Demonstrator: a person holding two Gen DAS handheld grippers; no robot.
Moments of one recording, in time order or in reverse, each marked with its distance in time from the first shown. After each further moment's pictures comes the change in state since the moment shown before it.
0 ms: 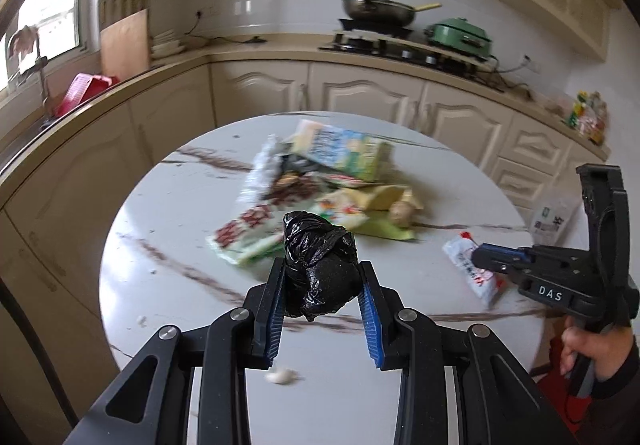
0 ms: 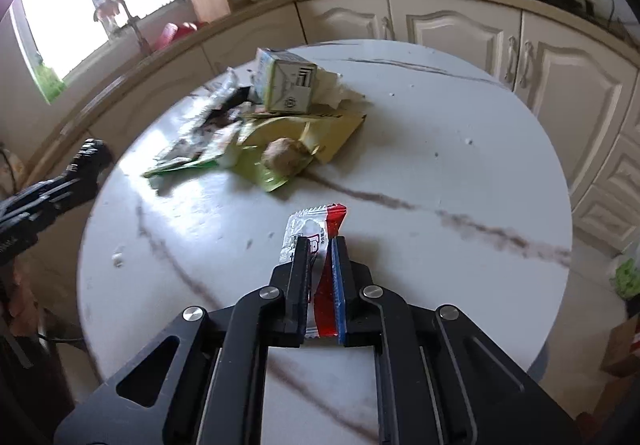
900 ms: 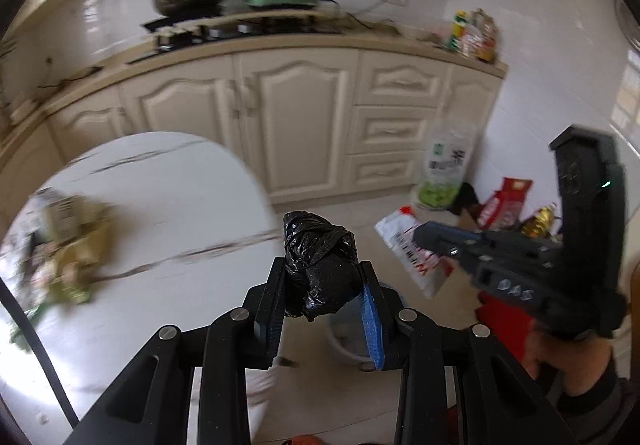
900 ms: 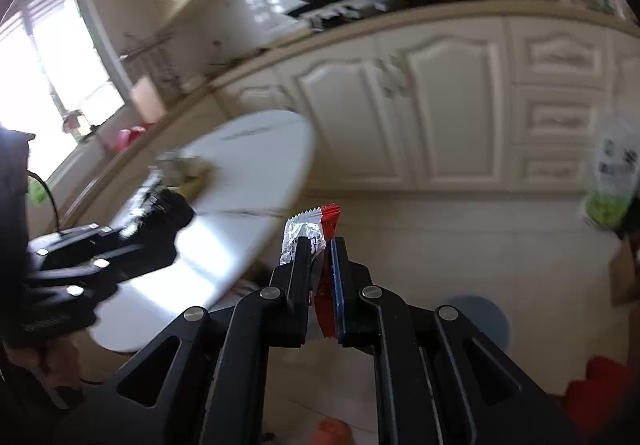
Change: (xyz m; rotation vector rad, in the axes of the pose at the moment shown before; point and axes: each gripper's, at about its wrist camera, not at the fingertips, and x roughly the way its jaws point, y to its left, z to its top) left arm 0.105 -0.306 0.048 0.294 0.097 -0.294; right arm -0.148 -0.188 -0.087 0.295 -0.203 -0.136
